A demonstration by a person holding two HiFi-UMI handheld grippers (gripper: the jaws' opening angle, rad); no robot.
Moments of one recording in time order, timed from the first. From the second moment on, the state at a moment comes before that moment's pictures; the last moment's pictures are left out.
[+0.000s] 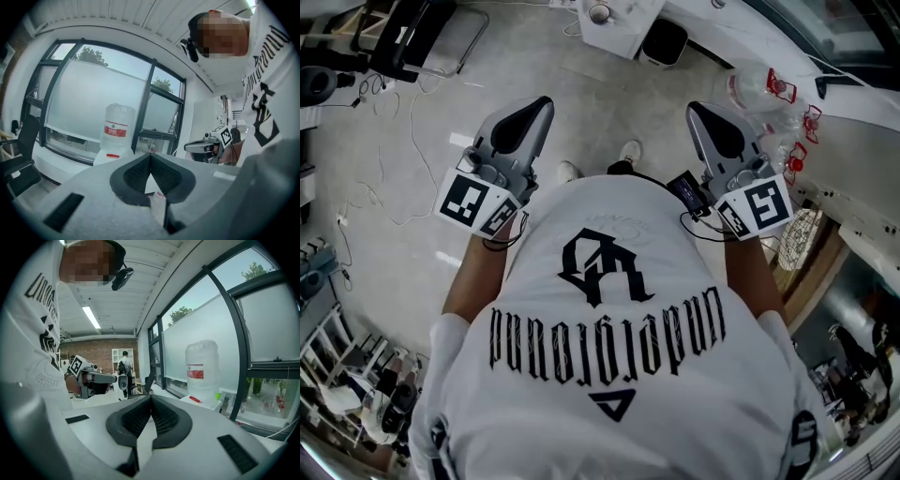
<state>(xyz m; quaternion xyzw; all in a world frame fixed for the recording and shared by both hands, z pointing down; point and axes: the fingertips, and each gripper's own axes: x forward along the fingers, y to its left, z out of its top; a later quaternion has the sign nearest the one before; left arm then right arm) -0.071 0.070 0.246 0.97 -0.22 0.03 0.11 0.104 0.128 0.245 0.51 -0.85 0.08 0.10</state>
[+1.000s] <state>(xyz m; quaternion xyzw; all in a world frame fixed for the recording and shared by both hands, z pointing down) -0.225 0.097 0.238 0.98 -0.19 0.00 0.09 -0.070 0.163 0.237 0.53 -0.84 0.04 0.10</state>
